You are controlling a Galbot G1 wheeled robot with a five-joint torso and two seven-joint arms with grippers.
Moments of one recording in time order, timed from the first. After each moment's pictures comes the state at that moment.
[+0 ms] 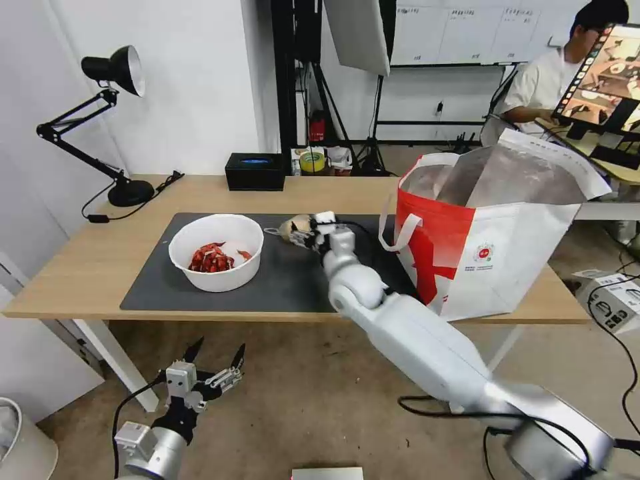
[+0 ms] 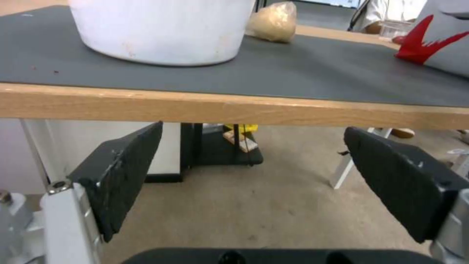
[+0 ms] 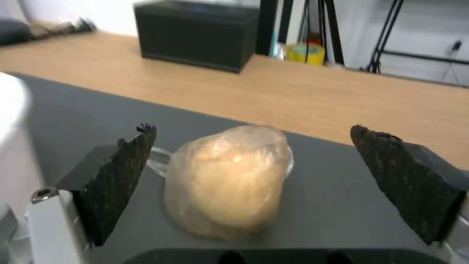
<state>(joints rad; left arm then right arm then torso) 1.76 -1.12 -0.53 -2.08 -0.47 -0.13 0.03 -0.33 1.41 -0.38 1.27 0.69 -0.31 0.50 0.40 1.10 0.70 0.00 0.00</state>
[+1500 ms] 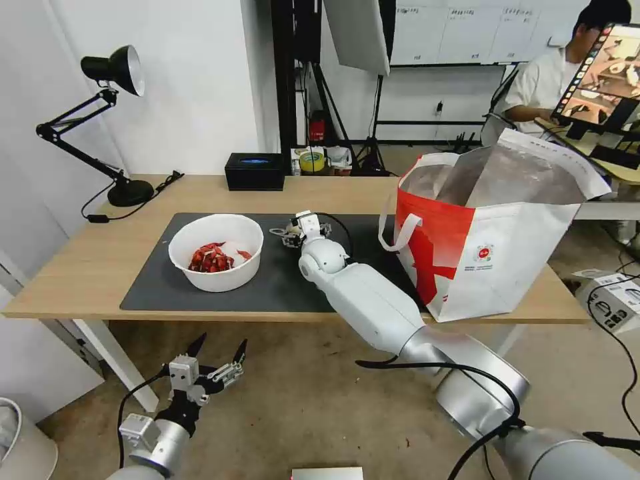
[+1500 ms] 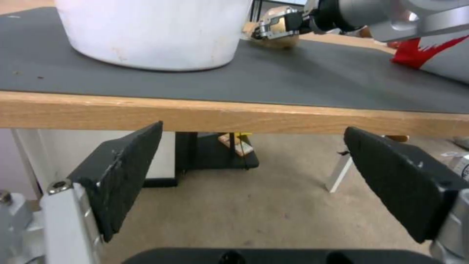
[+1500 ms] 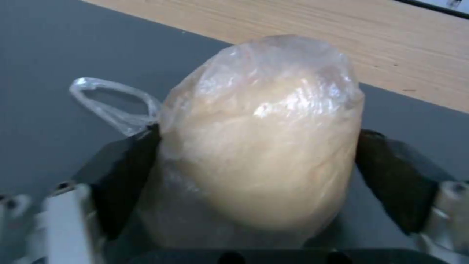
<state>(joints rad) 1.72 -1.10 -0.50 -2.05 -0.50 -0.13 0.03 -0.23 1.57 -0.35 0.92 0.62 -0.43 0.42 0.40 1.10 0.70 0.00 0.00</state>
